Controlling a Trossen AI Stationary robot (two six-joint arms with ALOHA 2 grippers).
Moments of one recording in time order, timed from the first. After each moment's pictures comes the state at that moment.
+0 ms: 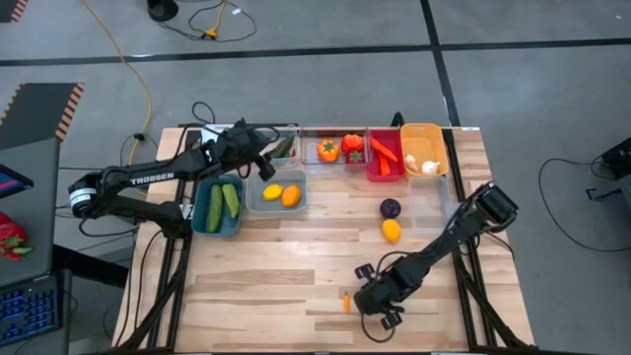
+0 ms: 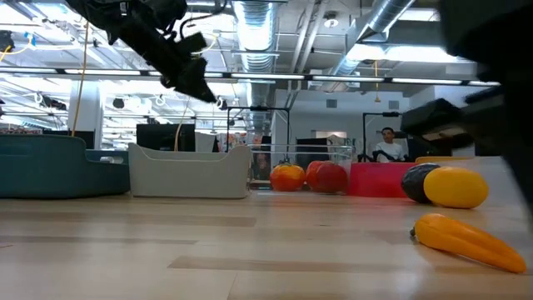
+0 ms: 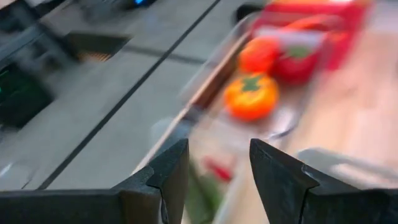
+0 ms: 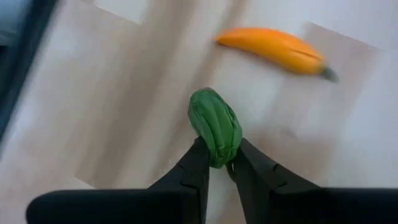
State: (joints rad) left arm 0.48 1.18 0.78 -0.09 -0.24 0.15; right arm 0.60 1.83 1.06 -0.38 -0.06 0.20
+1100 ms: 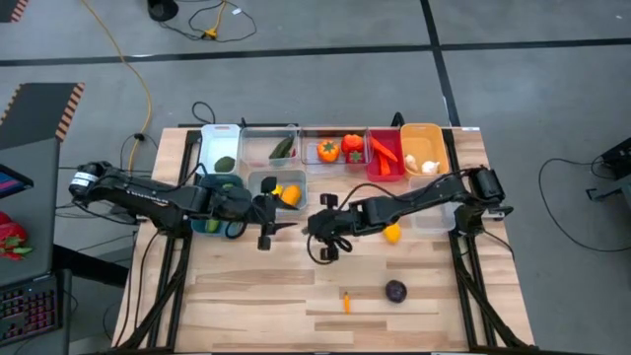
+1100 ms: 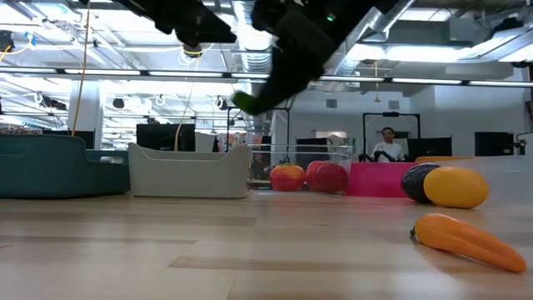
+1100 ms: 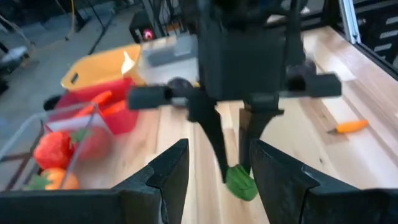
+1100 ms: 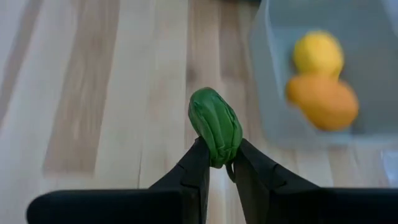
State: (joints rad) left arm -0.12 1.18 0.78 0.00 -0.17 0.16; right arm 0.16 1.82 1.32 -0.32 0.23 0.02
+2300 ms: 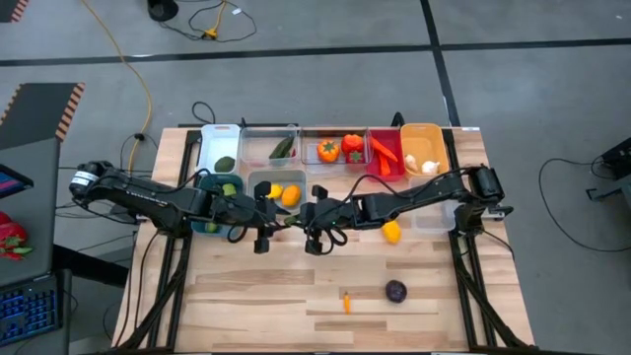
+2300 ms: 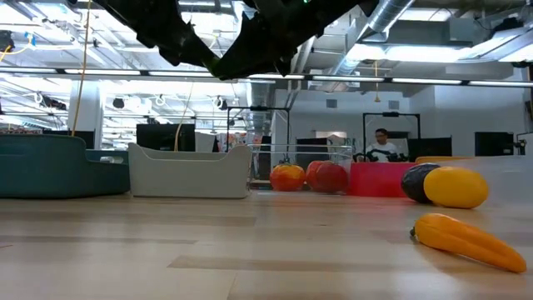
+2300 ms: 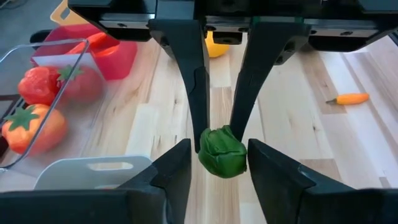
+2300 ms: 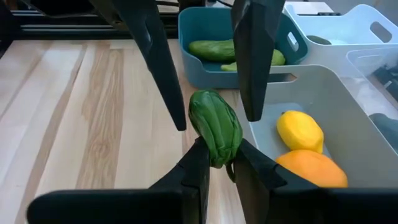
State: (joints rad) left arm -0.15 1.18 0.78 -0.17 -0.23 -0.02; right arm 0.13 1.82 1.32 -0.04 0.23 0.08
